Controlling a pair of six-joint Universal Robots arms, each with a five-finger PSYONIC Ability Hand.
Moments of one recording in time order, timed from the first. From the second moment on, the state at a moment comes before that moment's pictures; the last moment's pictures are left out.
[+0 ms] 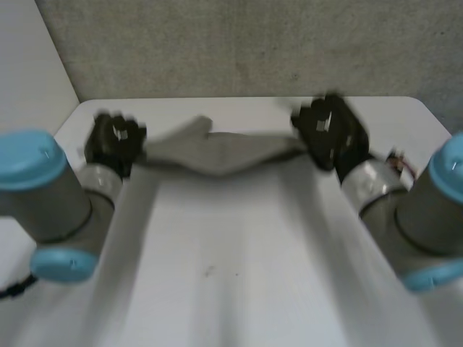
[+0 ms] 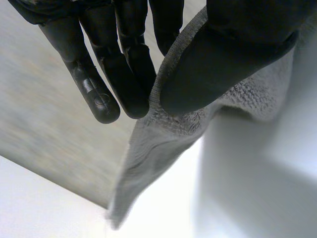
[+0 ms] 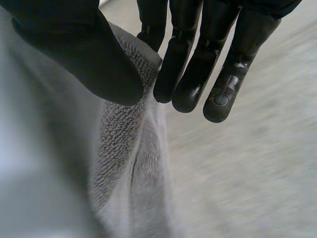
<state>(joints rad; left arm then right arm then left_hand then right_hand) 4.31 -1.96 -1.62 3.54 -1.68 3.79 2.01 -1.27 1.67 -0.48 1.36 2.43 1.21 1.22 1.22 1.22 1.04 0.97 1.18 1.19 1.19 1.00</state>
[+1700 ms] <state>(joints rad) 4.27 -1.94 -1.86 3.49 -1.67 3.80 2.09 -0.87 1.09 0.24 1.20 2.19 1.21 1.22 1.22 1.22 1.04 0.47 0.54 0.53 0.53 0.36</state>
